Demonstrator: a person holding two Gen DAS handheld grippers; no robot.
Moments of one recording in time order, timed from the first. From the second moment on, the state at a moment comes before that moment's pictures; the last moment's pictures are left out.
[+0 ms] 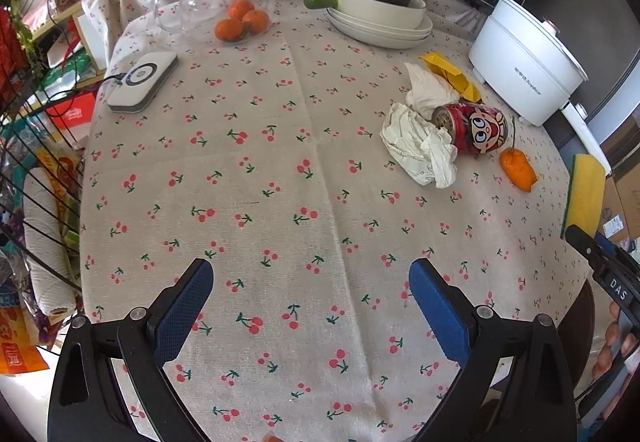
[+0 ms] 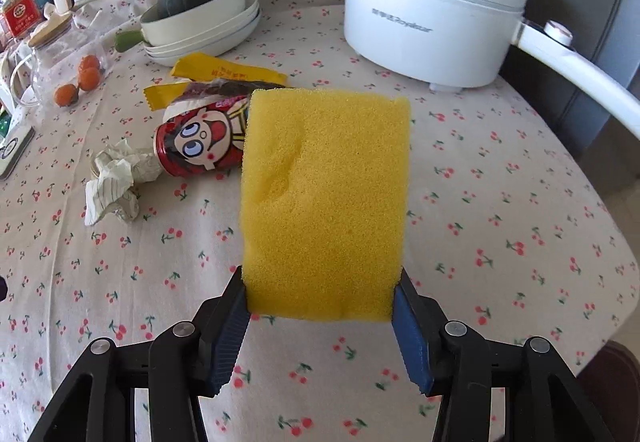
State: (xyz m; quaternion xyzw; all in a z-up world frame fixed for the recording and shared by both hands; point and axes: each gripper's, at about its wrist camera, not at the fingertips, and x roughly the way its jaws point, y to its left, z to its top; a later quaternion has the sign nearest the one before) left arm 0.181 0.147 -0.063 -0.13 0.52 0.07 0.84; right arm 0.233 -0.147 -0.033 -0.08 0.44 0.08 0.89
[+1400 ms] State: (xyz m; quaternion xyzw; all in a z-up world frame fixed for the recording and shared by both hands) left arm 0.193 0.064 -0.039 -0.13 0.48 -0.02 0.86; right arm 0.142 -0.273 0.007 -0.04 0.45 0.04 0.89
